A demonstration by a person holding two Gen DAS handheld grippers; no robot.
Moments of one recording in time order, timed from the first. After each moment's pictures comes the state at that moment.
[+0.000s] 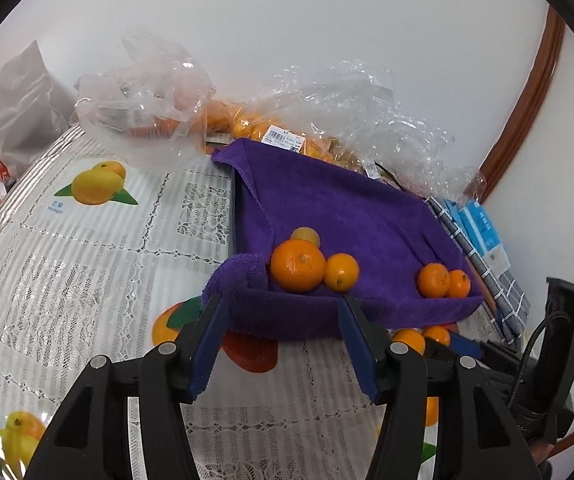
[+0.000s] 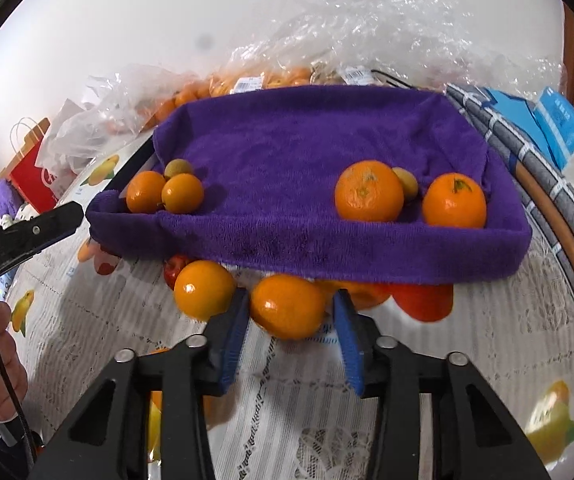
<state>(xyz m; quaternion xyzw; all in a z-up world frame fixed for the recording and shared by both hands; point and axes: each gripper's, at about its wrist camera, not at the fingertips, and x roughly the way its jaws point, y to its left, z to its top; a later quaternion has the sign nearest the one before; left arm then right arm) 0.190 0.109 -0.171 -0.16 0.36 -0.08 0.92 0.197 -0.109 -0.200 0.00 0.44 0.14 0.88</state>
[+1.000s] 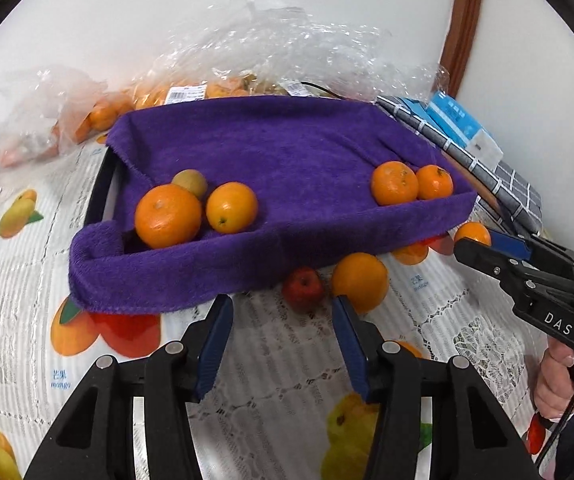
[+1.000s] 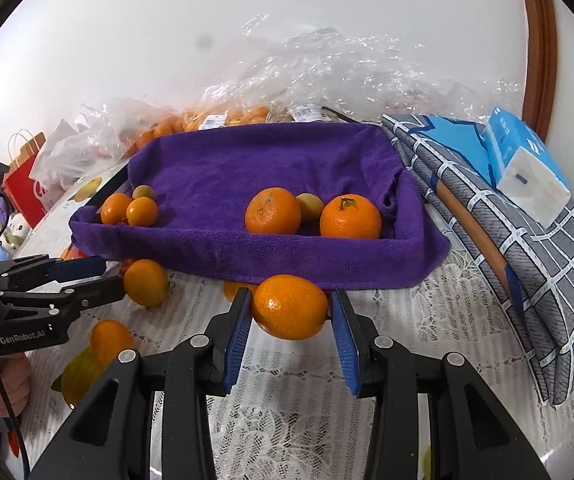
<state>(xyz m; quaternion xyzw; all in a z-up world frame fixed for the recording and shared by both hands) 0.199 0.011 -0.192 0.00 0.42 -0.13 0.90 0.178 -0.171 -0.188 0.00 0.39 0.12 0.91</state>
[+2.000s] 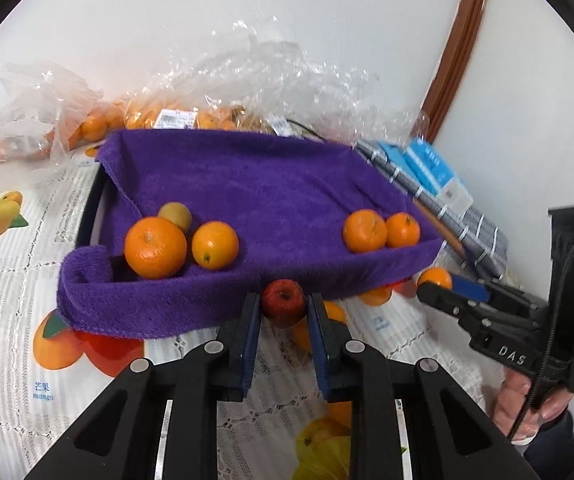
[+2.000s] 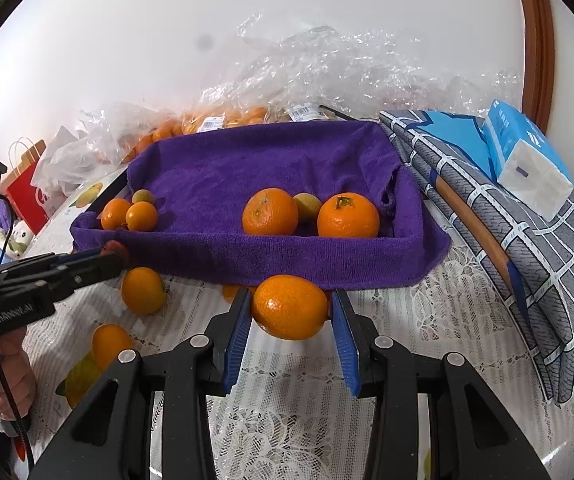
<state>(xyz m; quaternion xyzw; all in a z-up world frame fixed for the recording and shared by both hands) 0.199 0.025 -0.177 -0.08 0.37 -0.17 0.91 0.178 -0.175 -0.188 0.02 0.39 0.12 0.91</state>
